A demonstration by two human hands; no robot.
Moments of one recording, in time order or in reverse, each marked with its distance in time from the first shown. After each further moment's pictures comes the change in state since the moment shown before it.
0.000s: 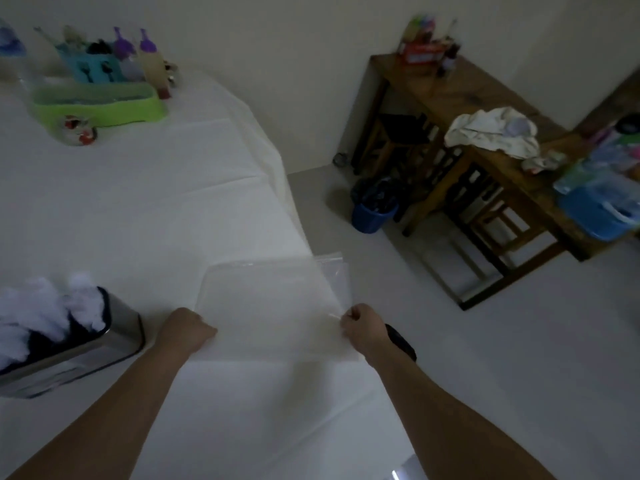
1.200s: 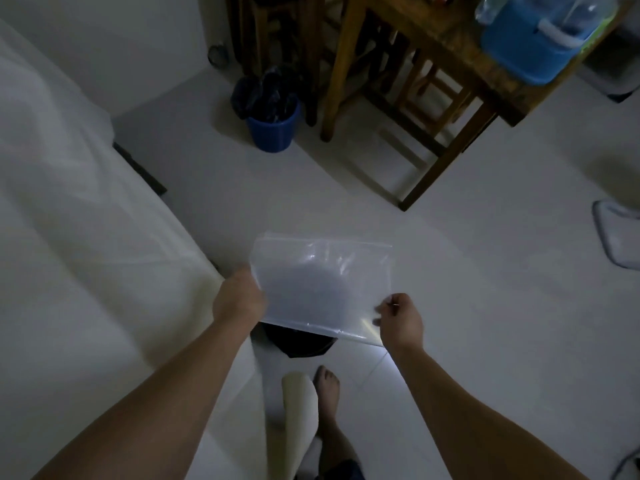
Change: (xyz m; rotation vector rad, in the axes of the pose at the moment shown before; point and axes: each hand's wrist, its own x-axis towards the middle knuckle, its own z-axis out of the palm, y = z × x) left_hand 0.013 0.282 0.362 0.352 -0.049 0.380; right_hand 0.123 0.313 -0.164 0.440 0.396 0.409
